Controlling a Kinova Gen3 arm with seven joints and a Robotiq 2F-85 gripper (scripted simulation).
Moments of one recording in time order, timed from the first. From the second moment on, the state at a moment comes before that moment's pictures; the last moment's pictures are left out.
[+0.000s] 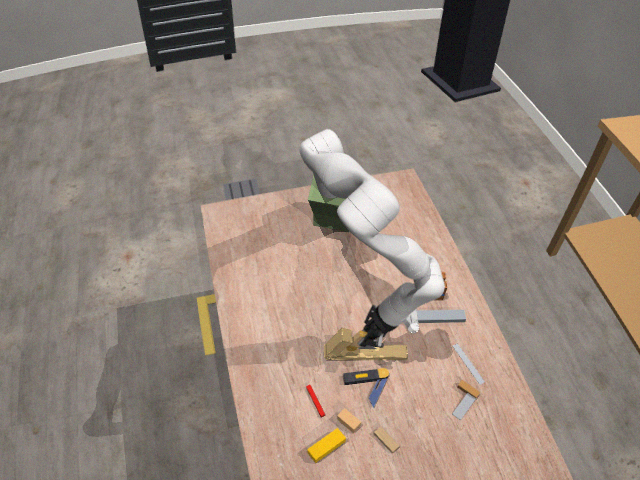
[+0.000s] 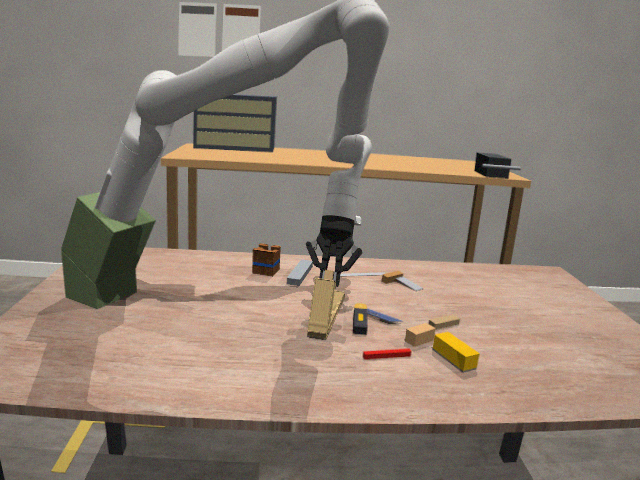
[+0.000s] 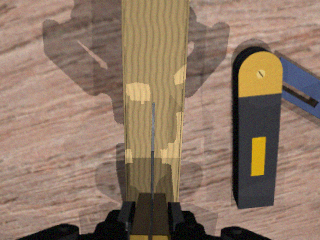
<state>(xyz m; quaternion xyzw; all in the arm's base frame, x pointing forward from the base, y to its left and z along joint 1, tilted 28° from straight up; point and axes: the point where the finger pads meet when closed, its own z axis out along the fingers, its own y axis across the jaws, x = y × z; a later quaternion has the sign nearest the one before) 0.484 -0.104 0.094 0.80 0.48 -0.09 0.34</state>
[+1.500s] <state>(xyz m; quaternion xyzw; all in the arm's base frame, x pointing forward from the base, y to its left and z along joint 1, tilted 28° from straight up) 0.470 -0.052 0.155 0.80 0.48 -0.09 0.34</state>
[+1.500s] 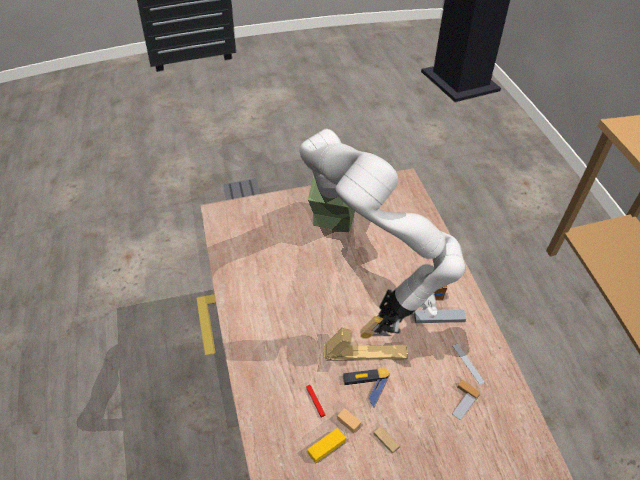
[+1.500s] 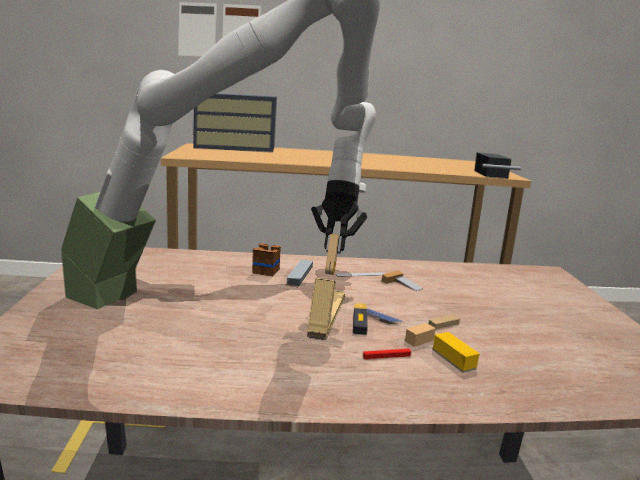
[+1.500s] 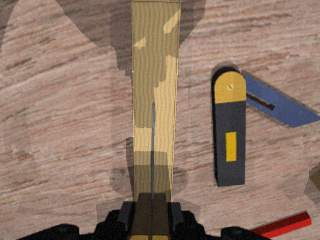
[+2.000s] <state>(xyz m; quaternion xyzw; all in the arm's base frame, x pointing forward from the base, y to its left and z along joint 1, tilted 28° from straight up) 0.468 -0.047 0.161 0.80 0.48 -0.09 0.34</state>
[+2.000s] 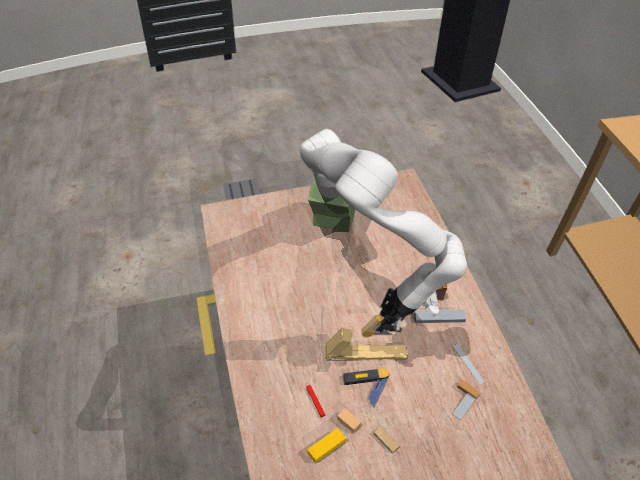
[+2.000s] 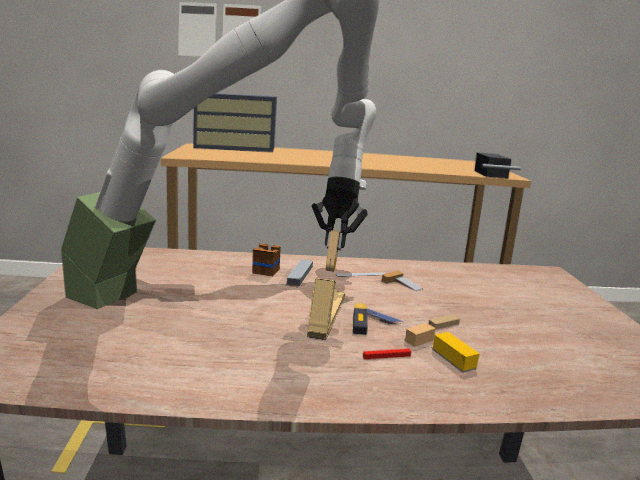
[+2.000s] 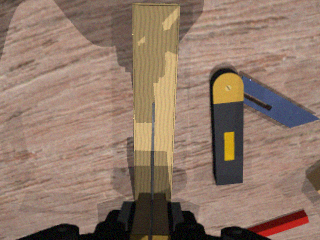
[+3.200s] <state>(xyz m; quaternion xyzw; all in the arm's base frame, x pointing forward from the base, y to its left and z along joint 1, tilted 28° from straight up) 0.442 -0.028 0.222 0.80 0.48 -0.09 0.34</state>
